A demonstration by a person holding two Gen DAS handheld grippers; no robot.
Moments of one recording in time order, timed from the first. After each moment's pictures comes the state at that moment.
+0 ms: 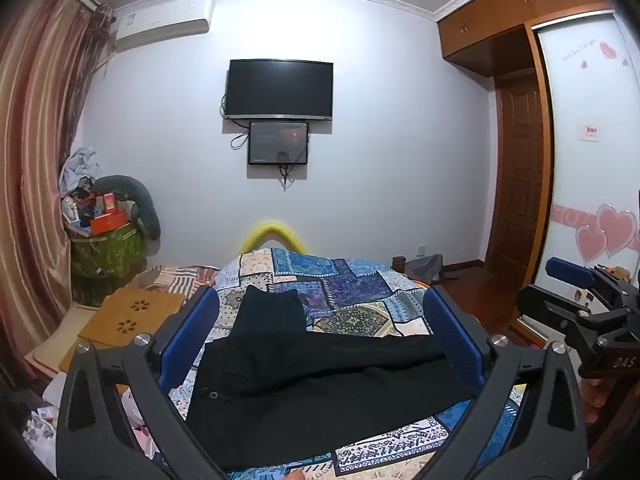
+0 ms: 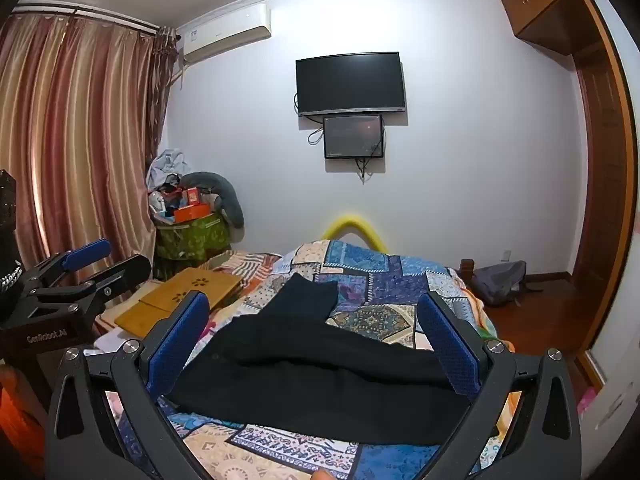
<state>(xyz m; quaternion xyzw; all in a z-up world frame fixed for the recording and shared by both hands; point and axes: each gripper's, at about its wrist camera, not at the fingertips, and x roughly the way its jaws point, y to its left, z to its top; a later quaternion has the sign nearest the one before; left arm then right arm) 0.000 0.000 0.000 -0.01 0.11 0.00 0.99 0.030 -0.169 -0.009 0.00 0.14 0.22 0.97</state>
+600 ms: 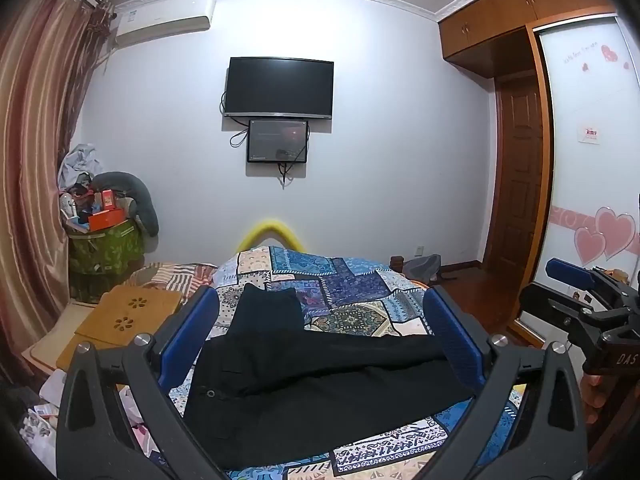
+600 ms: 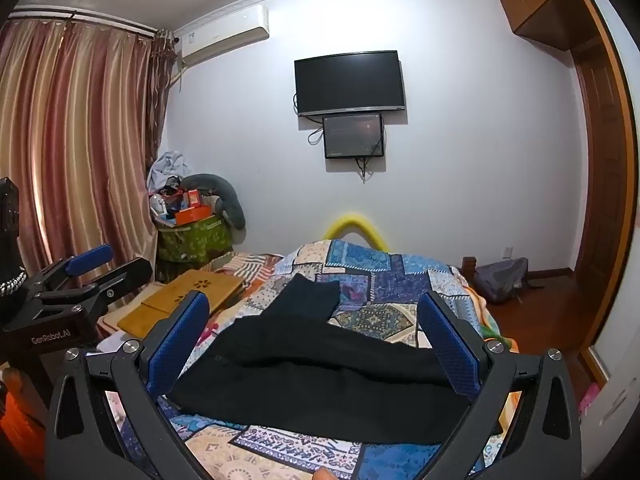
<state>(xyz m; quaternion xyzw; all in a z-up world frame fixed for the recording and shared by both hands) 0.001 0.008 -0.003 -0.02 0.11 0.00 0.99 0.029 -0.169 -0.013 0.00 0.14 0.22 0.97</state>
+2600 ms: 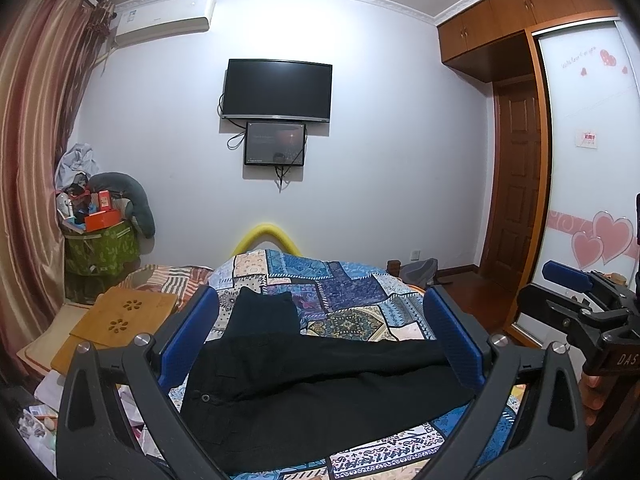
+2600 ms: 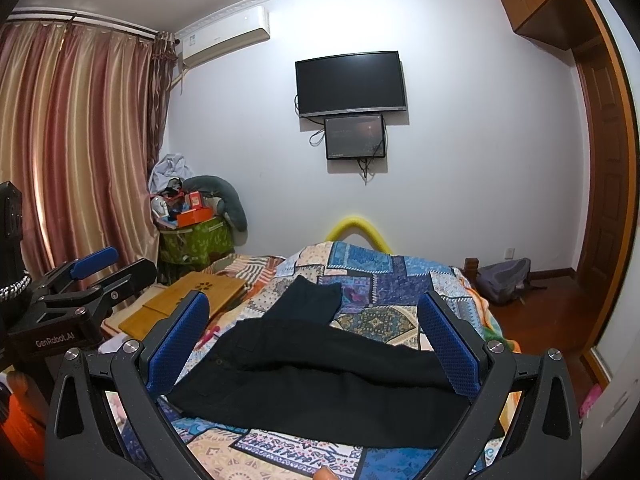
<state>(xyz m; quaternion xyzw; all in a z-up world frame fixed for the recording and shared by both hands) 0.002 0.007 -0.004 -0.03 0.10 -0.01 0.99 0.032 -0.167 -0.010 0.01 0.14 0.22 0.97</state>
